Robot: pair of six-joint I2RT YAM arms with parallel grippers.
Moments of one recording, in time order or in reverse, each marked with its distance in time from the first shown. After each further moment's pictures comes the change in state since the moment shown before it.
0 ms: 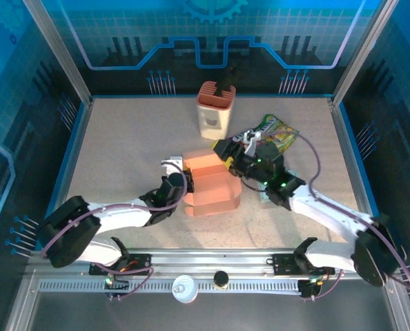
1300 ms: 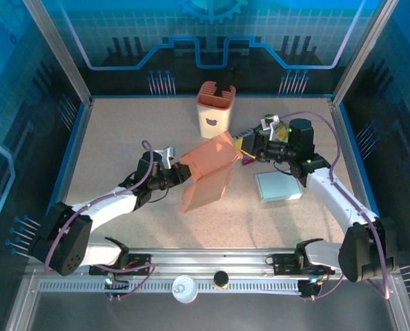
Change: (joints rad) left arm 0.317 0.005 0.038 -0.066 0.883 -0.298; right arm -0.380 0.133 0.086 -0.194 -0.656 -0.370
